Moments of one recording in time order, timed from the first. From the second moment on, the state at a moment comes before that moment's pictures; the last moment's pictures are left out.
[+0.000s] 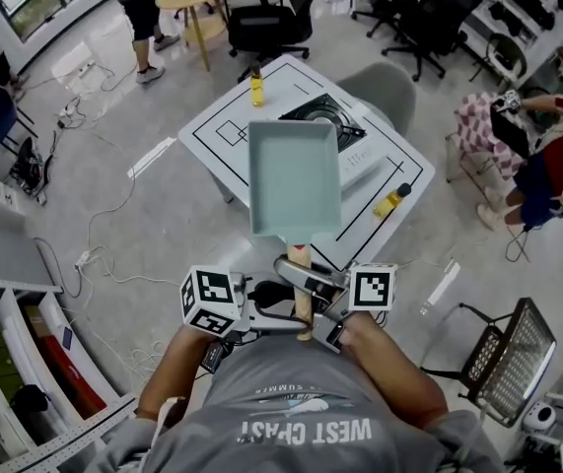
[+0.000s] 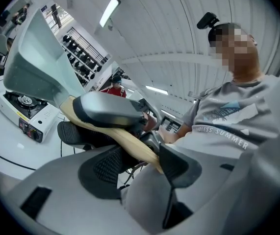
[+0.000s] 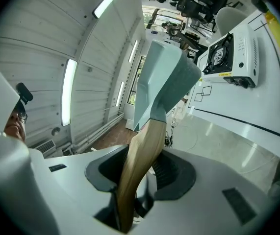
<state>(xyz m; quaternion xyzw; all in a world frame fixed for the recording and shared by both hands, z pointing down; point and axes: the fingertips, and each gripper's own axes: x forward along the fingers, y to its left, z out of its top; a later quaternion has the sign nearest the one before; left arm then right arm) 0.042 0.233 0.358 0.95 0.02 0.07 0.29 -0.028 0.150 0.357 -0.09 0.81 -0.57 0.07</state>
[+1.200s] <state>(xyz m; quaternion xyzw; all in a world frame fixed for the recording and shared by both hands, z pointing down) 0.063 0.045 0.406 0.94 0.04 0.06 0.34 -0.005 -0.039 0.416 -0.12 0.78 -0.61 0.05</state>
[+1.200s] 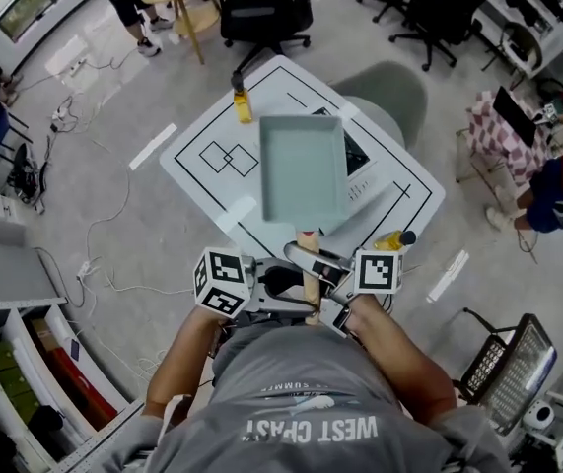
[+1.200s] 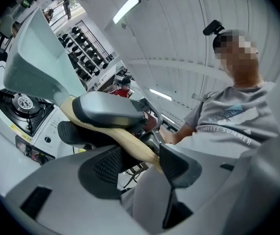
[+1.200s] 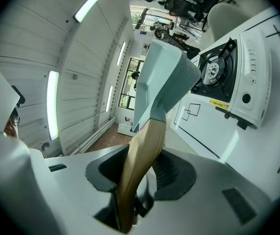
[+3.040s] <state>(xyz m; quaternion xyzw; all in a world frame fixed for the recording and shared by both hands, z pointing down) 0.041 -0.108 0.515 0.87 0.17 0.05 0.45 0.008 -0.196 0.558 -0.27 0.68 -0.67 0.08</state>
